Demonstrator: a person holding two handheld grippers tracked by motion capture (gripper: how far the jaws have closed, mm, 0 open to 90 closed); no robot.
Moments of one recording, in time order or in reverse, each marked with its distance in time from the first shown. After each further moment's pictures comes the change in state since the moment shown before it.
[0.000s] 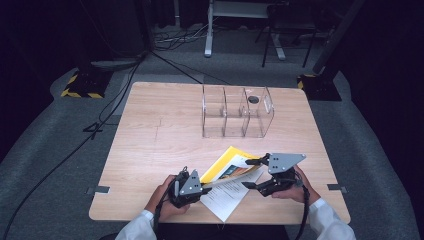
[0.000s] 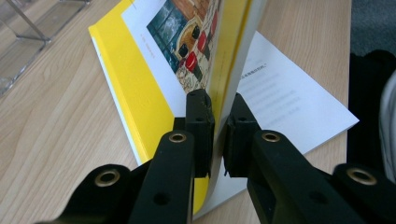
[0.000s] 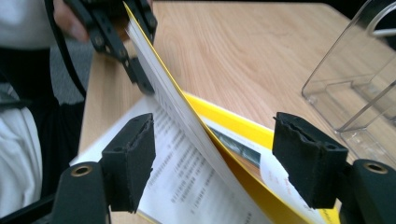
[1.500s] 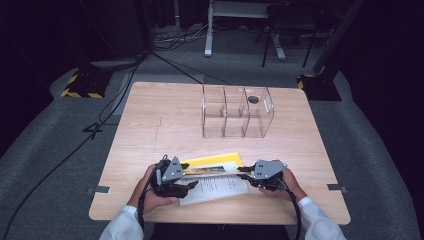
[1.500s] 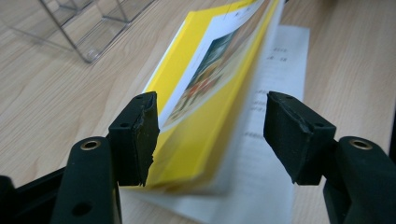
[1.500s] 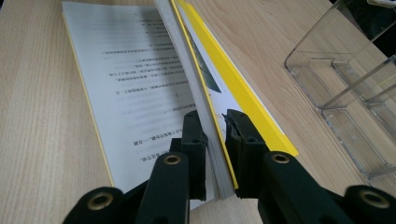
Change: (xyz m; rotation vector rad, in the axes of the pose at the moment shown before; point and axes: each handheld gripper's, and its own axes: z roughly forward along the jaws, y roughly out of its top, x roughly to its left) left arm 0.021 0.001 -0.033 -0.017 0.130 -0.123; right arm 0.002 -0.029 0.039 0.096 -0.145 -0.134
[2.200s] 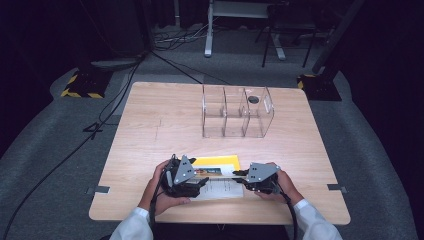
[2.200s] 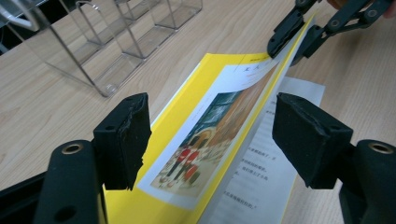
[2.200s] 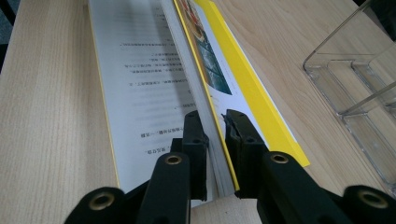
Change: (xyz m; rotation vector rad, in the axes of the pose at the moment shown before) left arm -0.021 0.026 0.004 -0.044 0.111 0.005; right arm 0.011 0.011 0.007 0.034 0.028 -0.002
